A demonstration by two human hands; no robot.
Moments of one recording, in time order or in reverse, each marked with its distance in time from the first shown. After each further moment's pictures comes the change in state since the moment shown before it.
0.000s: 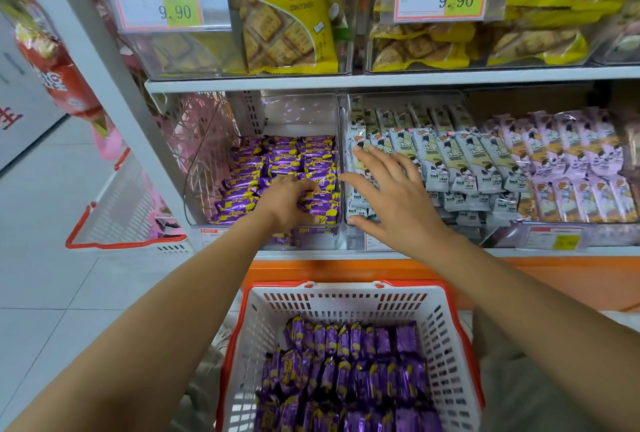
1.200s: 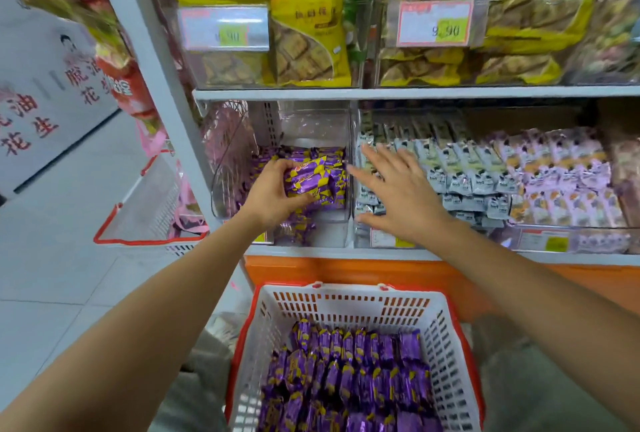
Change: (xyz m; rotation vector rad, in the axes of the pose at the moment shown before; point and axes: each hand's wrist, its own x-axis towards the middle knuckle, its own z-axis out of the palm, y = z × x) left_hand -0.060 -0.001 -0.032 -0.503 0.344 0.004; right_hand 0.004 -0.004 -0.026 -0.008 -0.139 -0.001
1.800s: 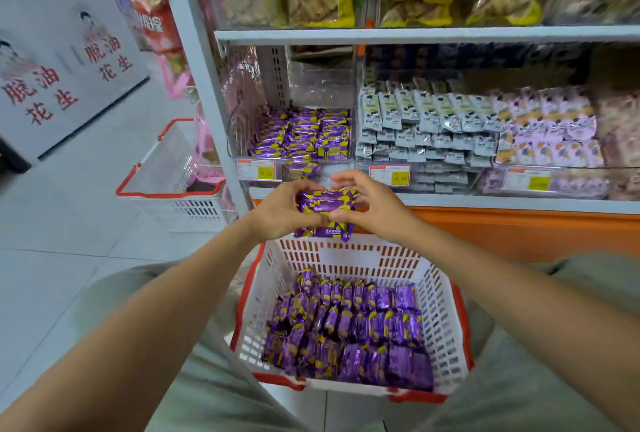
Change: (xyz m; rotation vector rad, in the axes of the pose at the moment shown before) left_hand -0.130 -0.001 0.031 -0.305 -0.297 -0.086; right_hand -0.085 -0.086 0.022 1.124 -0.092 0.144
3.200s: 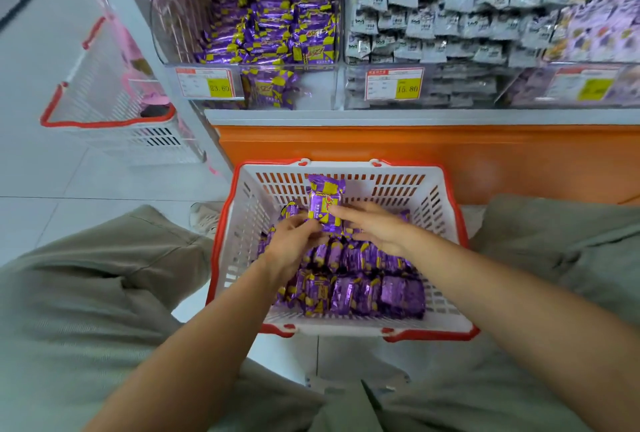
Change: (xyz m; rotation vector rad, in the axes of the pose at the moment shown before) left_hand -0.017 -0.140 0.123 -0.656 0.189 -0.575; right_hand -0.054 0.134 0.078 0.505 -0.165 0.896
